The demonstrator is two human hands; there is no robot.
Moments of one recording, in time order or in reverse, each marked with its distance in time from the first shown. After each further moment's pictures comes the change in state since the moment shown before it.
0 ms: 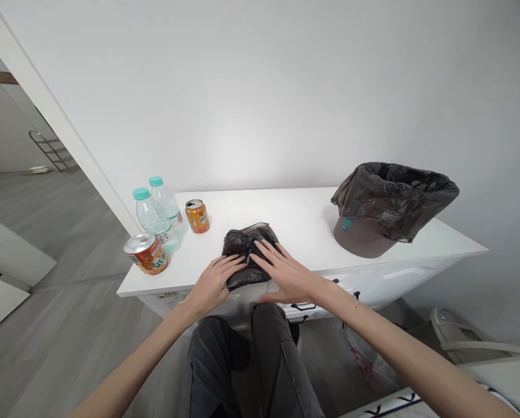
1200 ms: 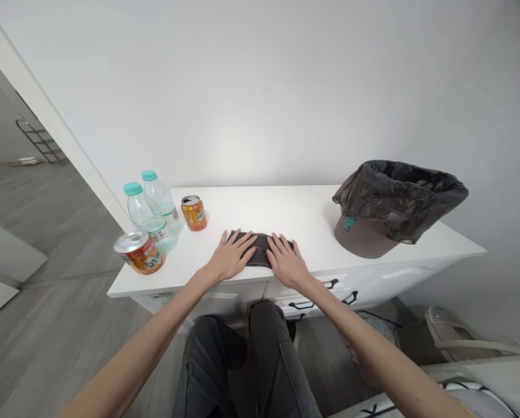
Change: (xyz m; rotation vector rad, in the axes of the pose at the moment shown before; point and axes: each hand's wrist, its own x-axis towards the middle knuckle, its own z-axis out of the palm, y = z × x) left_hand 0.080 -0.033 0.036 0.170 -0.114 -0.177; right_hand 0.017 0.042 0.056 -0.179 0.001 0.596
